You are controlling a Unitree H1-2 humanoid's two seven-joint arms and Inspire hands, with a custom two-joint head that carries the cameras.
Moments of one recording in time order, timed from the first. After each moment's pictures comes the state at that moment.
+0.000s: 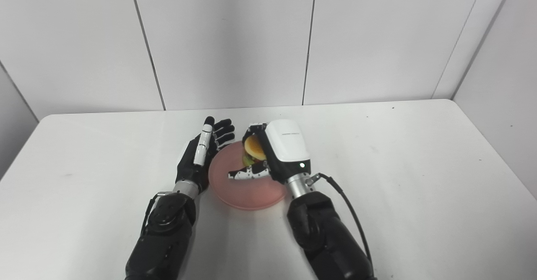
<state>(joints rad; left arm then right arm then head) -0.62 -0.15 0.00 0.64 -0.06 -0.03 -0.02 -0.47 -0.13 0.33 0.20 -0.91 0.01 -0.24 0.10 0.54</state>
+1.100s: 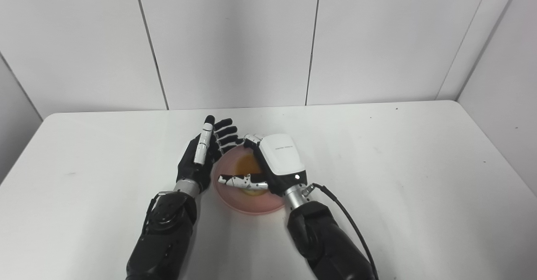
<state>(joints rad) -0.61 -0.15 0.01 0.61 -0.08 0.01 -0.02 -0.48 -0.19 0.41 0.30 -0.92 -0.02 -0.28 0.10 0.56</state>
